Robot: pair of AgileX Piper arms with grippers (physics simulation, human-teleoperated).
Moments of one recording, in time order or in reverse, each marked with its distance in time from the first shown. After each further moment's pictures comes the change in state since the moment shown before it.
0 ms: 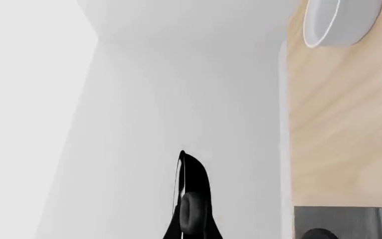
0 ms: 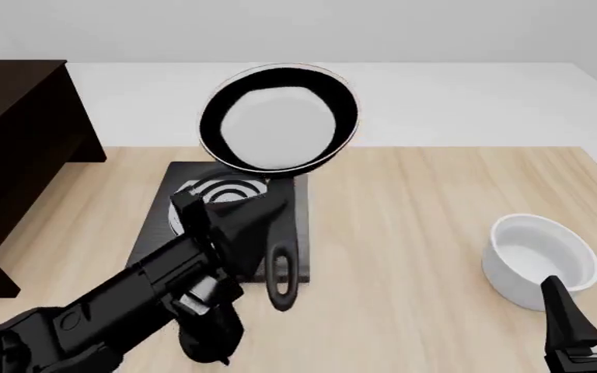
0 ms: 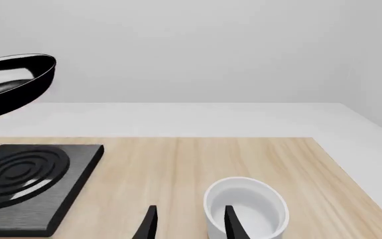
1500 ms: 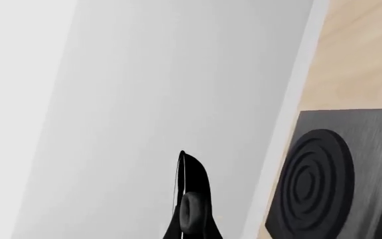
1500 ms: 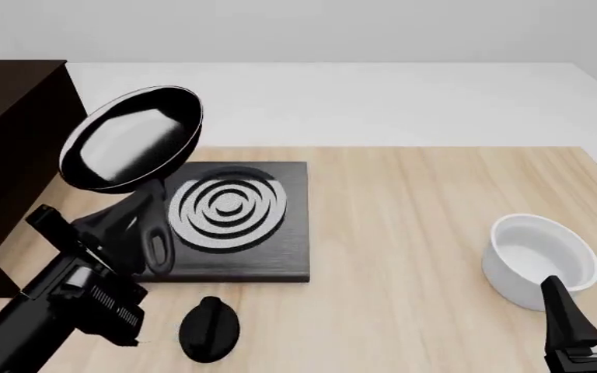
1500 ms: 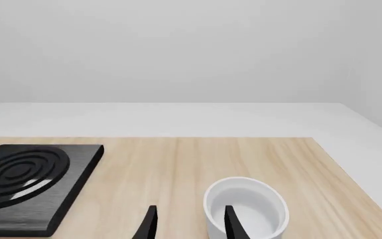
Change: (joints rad) left arm 0.412 -0.243 0.283 -0.087 -0.203; right arm 0.000 0.000 0.000 0.000 0.000
